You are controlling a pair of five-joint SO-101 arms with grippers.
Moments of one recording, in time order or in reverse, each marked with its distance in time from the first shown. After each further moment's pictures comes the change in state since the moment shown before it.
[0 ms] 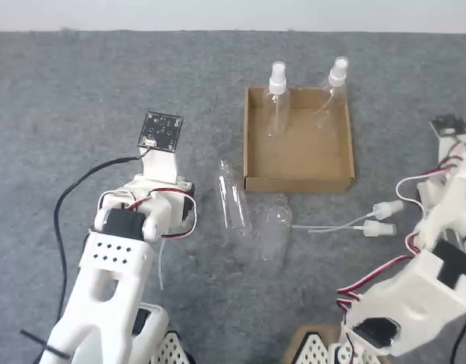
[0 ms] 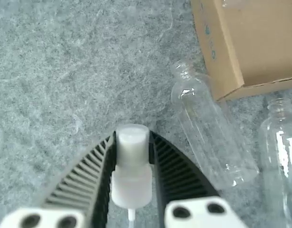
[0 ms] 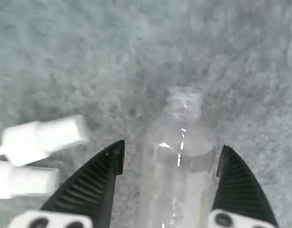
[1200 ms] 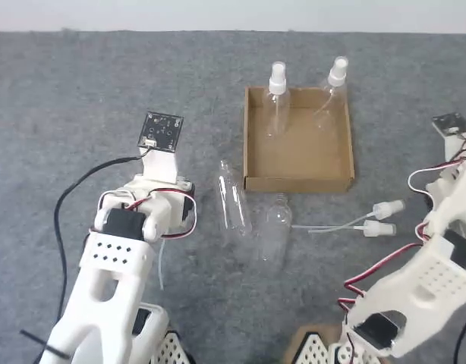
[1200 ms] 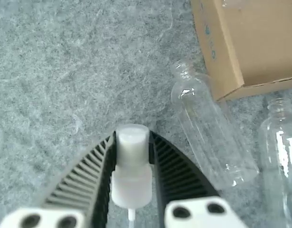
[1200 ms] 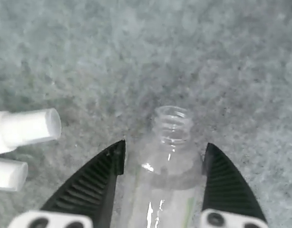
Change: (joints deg) left arm 0.0 0.0 0.0 0.0 0.0; right arm 2.5 10.5 -12.8 5.5 8.1
